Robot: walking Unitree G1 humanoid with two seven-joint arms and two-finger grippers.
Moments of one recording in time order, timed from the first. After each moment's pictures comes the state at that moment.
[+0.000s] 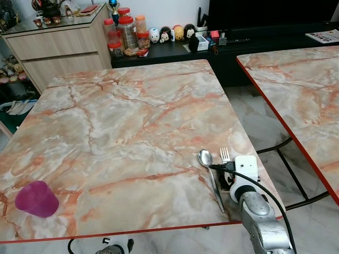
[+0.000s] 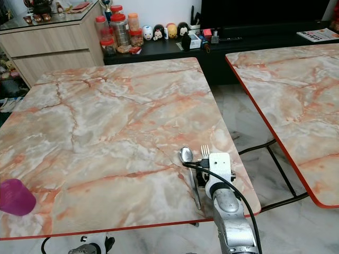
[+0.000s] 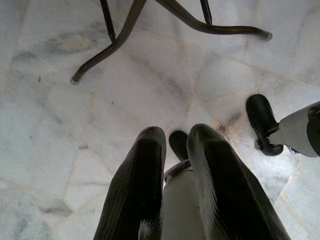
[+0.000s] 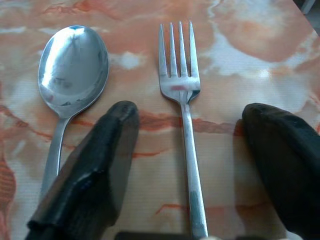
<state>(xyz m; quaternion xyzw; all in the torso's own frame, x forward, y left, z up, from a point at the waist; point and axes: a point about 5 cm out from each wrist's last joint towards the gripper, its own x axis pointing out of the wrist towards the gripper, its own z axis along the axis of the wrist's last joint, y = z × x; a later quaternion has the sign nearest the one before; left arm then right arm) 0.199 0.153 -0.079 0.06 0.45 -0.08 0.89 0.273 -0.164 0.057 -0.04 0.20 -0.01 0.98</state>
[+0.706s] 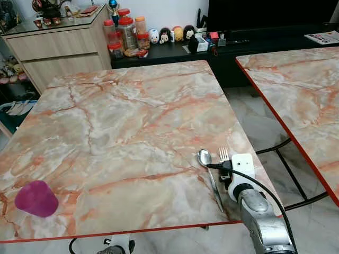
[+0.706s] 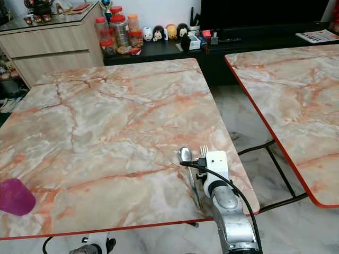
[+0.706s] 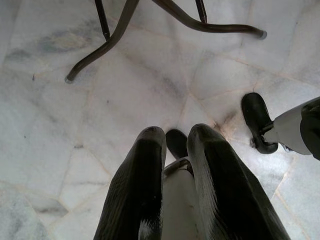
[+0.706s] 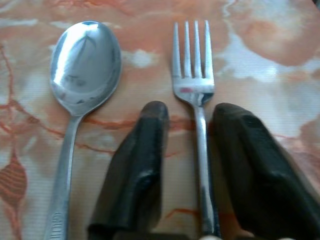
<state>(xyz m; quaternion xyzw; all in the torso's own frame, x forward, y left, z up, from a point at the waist) 0.198 0.150 -0.080 0.05 0.45 -0.09 0.89 0.277 -0.161 0.059 -0.05 0.22 0.02 0.97</state>
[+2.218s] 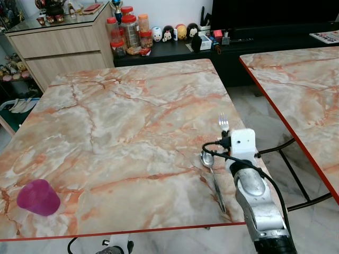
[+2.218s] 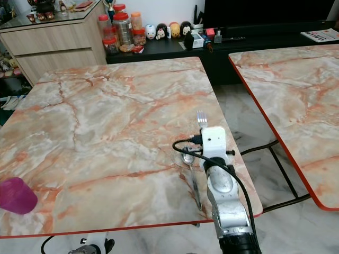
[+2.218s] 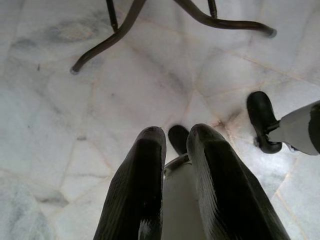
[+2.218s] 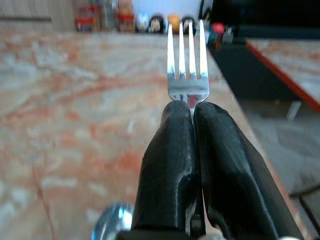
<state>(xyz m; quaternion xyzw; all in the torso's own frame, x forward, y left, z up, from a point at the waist) 0.196 0.158 -0.080 0.05 0.46 -0.07 0.89 0.310 -0.146 0.128 -0.07 0.00 0.01 1.00</state>
